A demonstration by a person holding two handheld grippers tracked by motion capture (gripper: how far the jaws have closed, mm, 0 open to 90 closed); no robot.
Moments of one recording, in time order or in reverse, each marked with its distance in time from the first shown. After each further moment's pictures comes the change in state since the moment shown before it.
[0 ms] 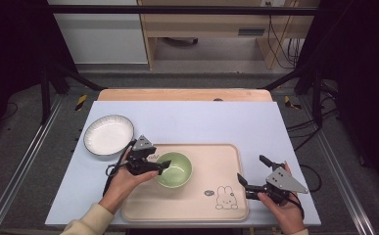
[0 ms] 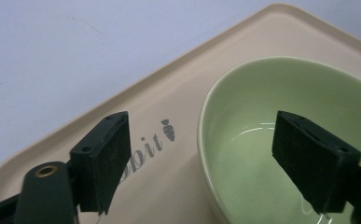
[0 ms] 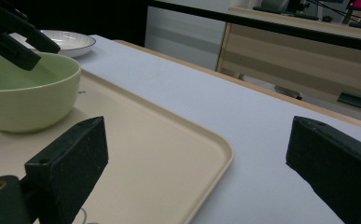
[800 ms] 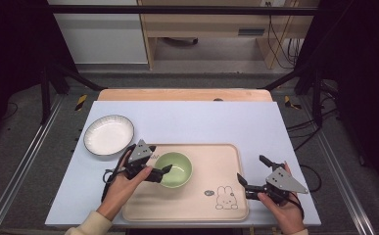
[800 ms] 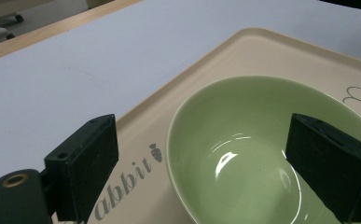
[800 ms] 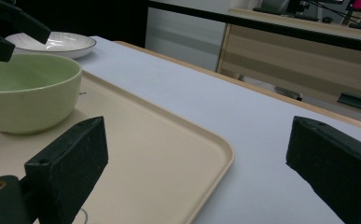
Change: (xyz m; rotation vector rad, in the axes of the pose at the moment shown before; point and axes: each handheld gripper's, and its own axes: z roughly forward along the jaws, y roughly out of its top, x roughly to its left) left arm -0.016 -0.006 -0.015 -0.129 -0.015 0.133; right arm 0.001 0.000 0.000 -0.003 0.001 0.000
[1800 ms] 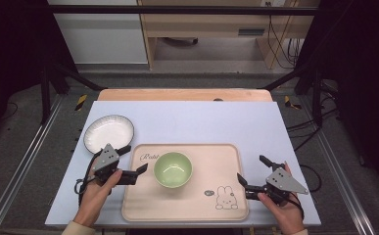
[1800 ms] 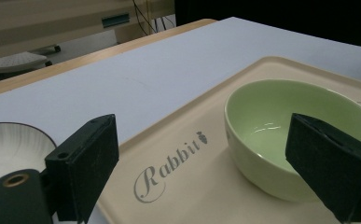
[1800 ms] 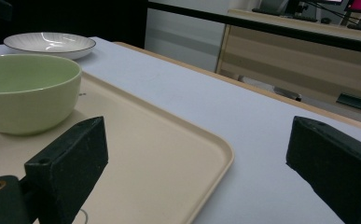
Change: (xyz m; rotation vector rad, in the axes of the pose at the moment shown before) left arm 0.031 -0.034 -0.061 -0.169 0.074 -0.052; right arm 0.001 0.000 -0.001 -0.003 -0.004 0.001
